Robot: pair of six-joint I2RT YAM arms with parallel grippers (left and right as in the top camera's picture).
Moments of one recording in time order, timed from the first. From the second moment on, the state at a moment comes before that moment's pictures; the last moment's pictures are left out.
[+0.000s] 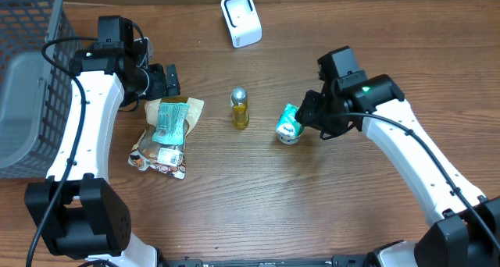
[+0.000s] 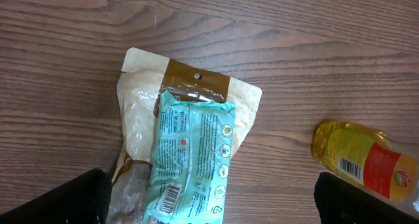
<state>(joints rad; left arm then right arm) 0.04 1.76 1.55 -1.02 0.14 -0.16 0.36 1.60 1.33 -0.98 -0.19 0.65</state>
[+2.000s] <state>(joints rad) 0.04 1.76 1.55 -1.02 0.14 -0.16 0.13 1.73 1.16 -0.82 0.01 0.43</state>
